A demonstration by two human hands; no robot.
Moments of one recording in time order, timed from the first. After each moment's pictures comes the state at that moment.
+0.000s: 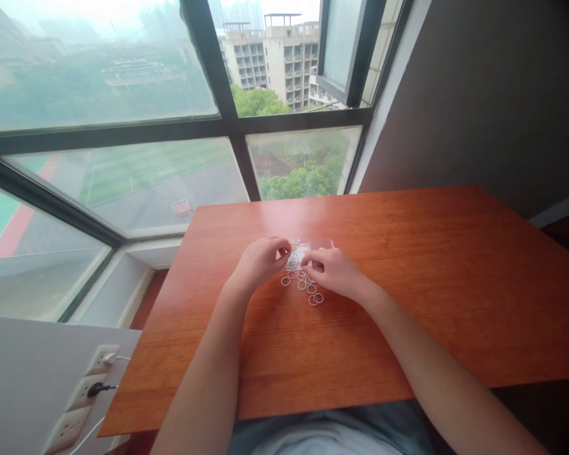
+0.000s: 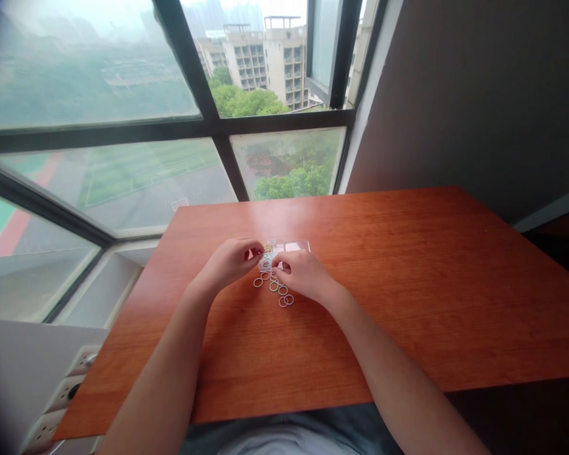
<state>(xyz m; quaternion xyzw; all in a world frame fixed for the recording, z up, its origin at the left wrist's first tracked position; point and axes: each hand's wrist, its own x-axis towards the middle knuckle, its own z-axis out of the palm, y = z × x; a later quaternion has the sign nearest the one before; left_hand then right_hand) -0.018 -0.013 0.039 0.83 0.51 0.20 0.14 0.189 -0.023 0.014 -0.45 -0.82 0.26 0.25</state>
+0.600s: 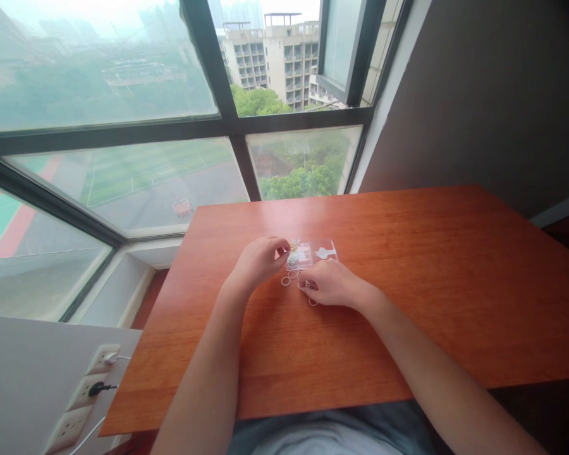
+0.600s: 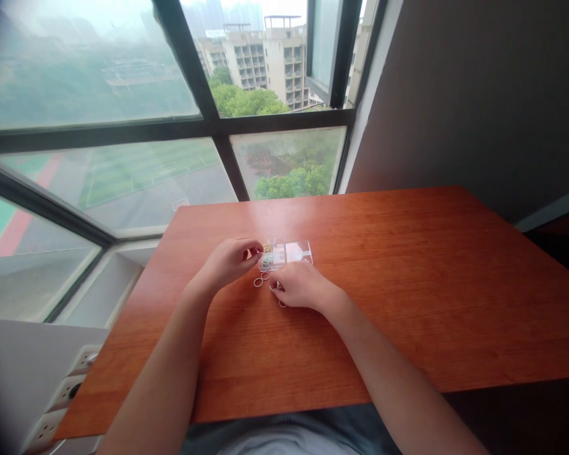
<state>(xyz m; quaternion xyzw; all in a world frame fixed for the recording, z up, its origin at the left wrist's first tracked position) -0.020 -0.015 0.043 0.82 0.52 0.19 0.14 0.185 -0.035 0.017 -0.37 -0.91 0.18 0.09</state>
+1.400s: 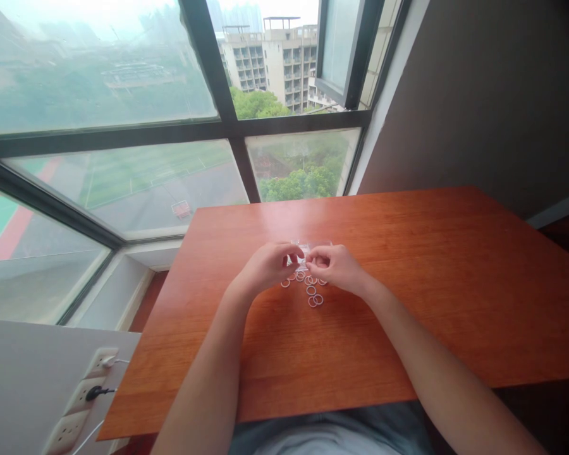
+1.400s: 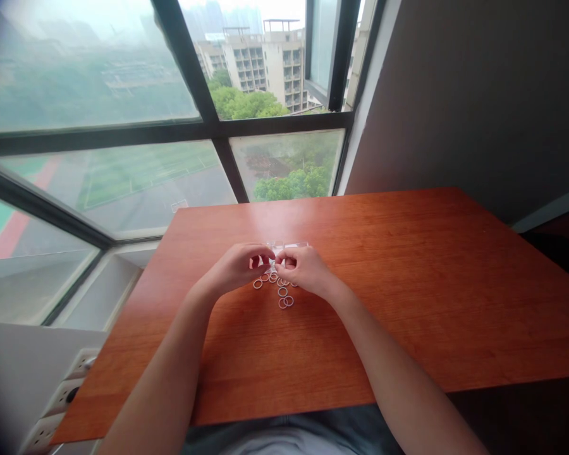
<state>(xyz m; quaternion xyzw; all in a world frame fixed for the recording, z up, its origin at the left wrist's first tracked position) -0.009 -0.018 0.040 0.83 0.45 0.22 0.26 0.192 -0.021 0.023 -0.45 -0.74 0.38 0.31</state>
